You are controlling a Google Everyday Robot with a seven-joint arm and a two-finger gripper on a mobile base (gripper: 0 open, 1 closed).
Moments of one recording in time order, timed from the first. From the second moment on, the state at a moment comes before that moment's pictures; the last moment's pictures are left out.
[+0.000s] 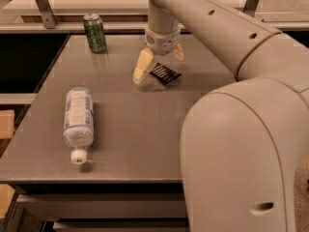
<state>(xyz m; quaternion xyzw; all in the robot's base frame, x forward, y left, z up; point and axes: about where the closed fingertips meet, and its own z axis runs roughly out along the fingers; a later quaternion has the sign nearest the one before) 0.682 -0.043 0.841 -0.33 0.94 0.01 0.06</state>
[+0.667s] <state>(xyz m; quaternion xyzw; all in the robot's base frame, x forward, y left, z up) 0.695 -0.059 0.832 -0.32 0.94 0.02 0.06</state>
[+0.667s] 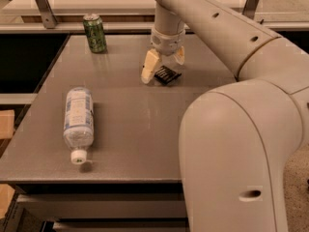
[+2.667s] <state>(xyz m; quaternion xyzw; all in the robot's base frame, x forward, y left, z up) 0.699 -0.053 0.851 -0.32 0.94 0.01 0.07</state>
